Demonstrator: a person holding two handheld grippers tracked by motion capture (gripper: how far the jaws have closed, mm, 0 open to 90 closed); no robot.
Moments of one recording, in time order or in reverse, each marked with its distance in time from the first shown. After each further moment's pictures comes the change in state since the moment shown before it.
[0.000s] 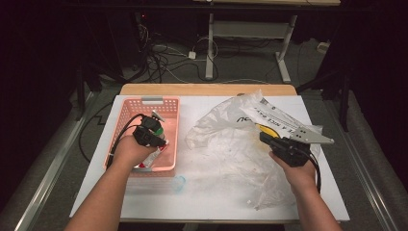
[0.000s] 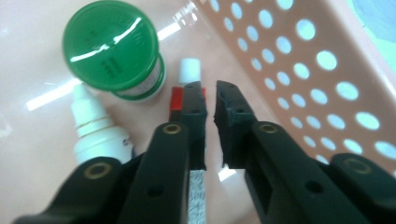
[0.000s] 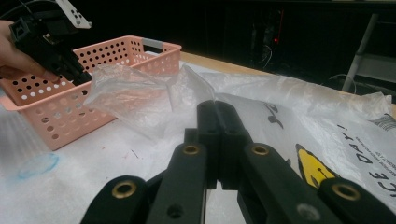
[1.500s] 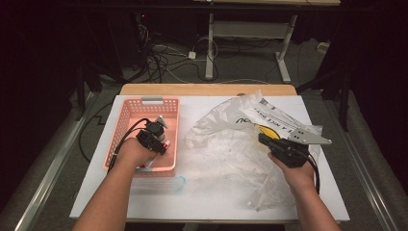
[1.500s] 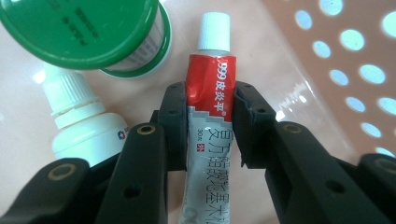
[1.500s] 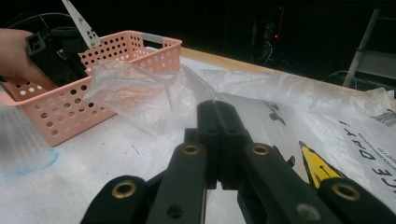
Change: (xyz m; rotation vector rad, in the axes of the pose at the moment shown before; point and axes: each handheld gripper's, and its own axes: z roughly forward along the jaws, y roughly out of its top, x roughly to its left) left arm 0.001 0.003 0.032 0.154 0.031 0.026; right arm 0.002 -0.003 0.002 0.017 0.000 -0.002
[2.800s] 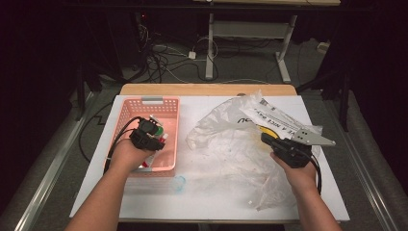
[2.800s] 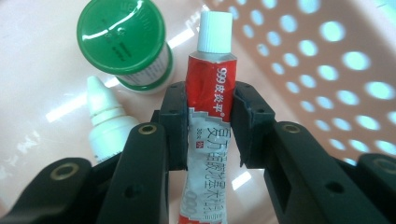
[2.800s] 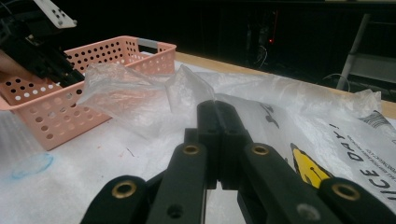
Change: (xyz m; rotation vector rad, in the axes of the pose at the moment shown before) left arm -0.008 -0.022 -0.035 -0.207 0.021 0.028; right arm -0.003 -0.002 -0.006 -0.020 -0.023 0.010
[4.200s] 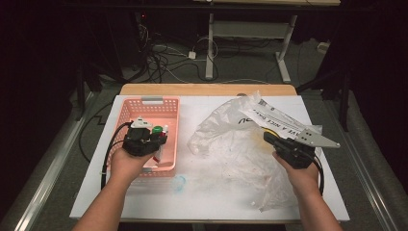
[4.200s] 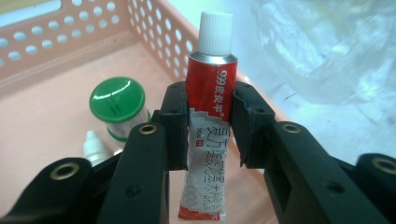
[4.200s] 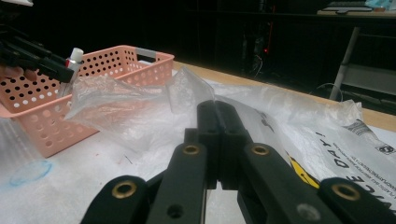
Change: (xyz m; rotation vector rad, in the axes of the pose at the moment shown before) left arm -0.018 -0.030 -0.028 -0.425 -0.048 -0.029; right arm 0.001 0.003 -0.007 -0.039 -0.011 -0.015
